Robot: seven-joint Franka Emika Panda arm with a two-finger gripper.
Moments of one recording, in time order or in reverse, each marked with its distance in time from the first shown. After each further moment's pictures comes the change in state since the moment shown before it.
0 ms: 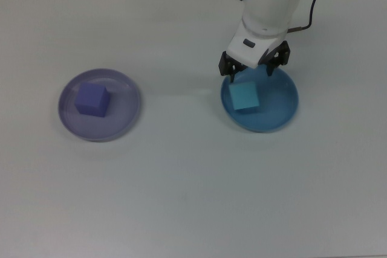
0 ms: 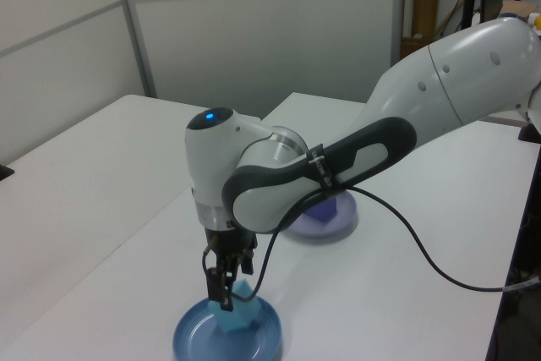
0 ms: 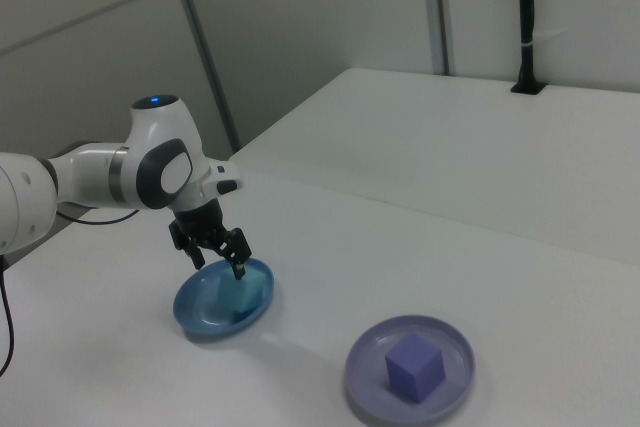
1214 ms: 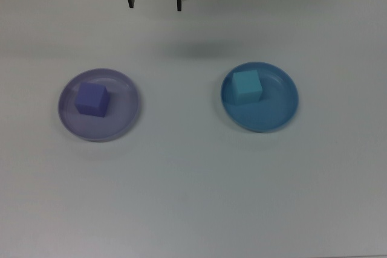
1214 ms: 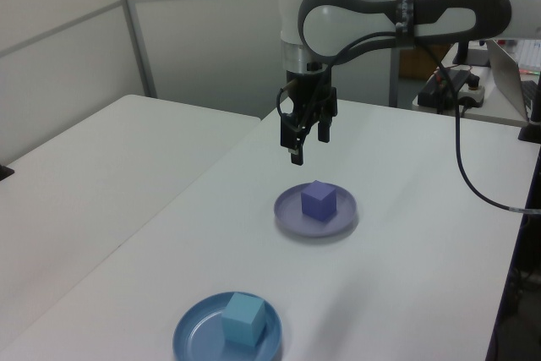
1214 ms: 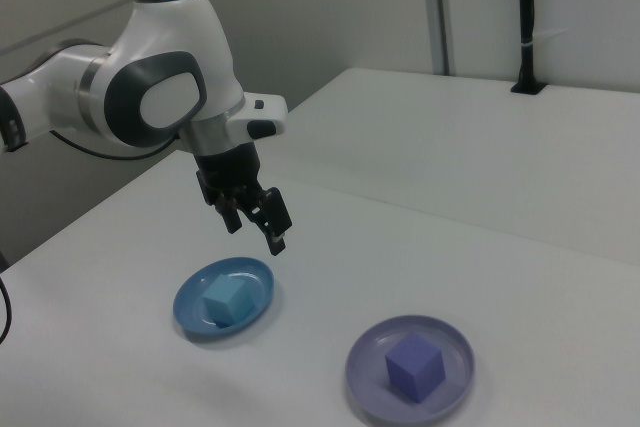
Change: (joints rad) arm -0.176 -0.340 -0.165 0.006 0.030 -0.335 -0.085
